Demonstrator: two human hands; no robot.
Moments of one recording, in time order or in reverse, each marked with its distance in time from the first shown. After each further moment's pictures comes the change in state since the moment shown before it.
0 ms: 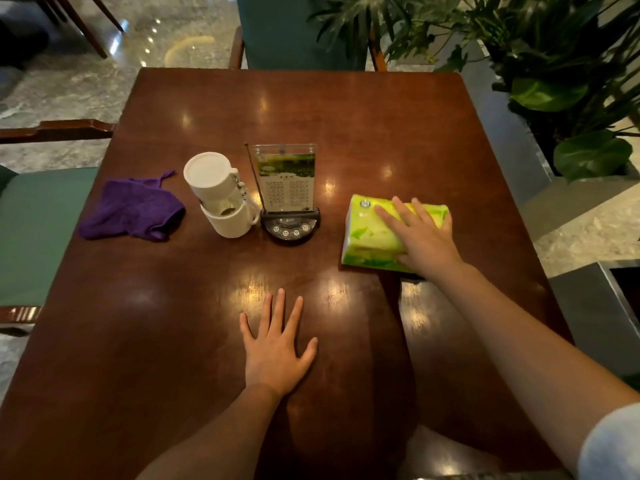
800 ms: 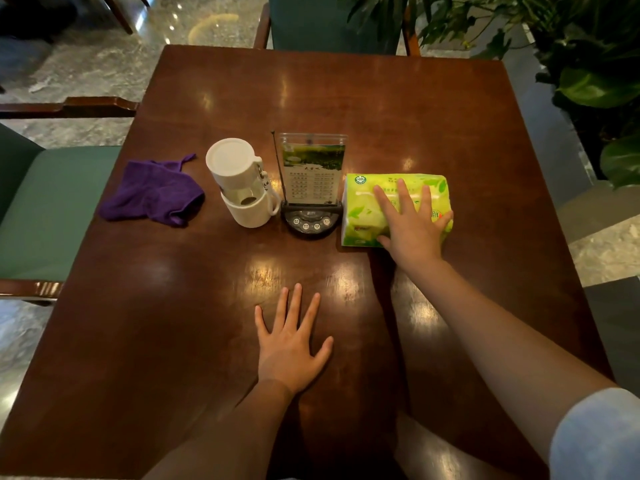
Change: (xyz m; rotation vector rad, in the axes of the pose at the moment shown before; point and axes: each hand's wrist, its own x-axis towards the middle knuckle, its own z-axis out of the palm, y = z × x) left_hand 0.000 -0.002 0.002 -0.026 0.000 0.009; right_hand 0.037 -0.056 0.007 0.057 0.083 0.124
